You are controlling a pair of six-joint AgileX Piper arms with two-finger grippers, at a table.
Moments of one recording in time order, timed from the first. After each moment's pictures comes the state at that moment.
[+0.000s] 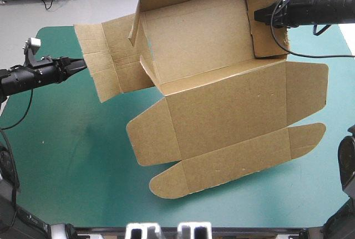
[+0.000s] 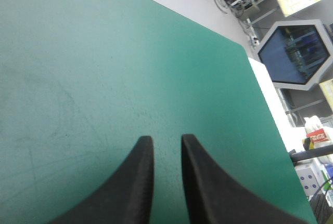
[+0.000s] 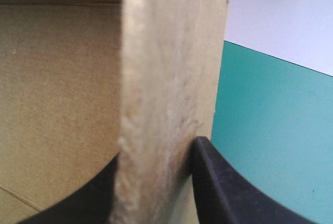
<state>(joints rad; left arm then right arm) 0.45 1.70 -1.26 -1.33 1.18 0.91 -0.13 1.75 -2.09 0.85 1.24 -0.60</state>
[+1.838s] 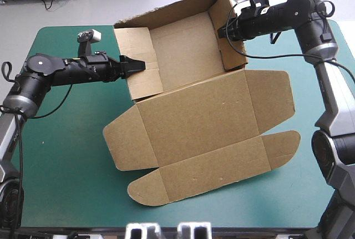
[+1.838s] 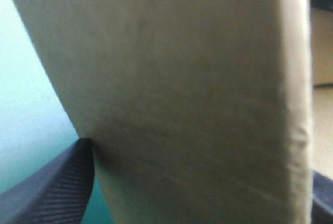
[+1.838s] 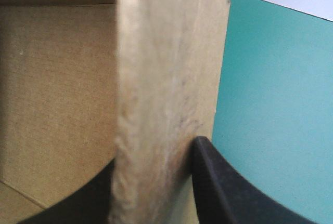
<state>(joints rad) -0.02 1.51 -1.28 -1.08 0.90 0.67 0.16 1.86 -2.09 0.55 1.10 -0.39</state>
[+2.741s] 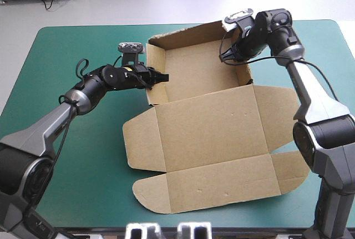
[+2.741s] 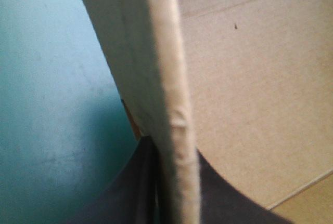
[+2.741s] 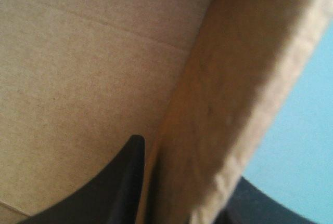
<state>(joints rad) -0.35 1.72 -1.29 -0.65 0.43 0.35 0.28 2.02 -2.06 0.05 1.17 -0.21</state>
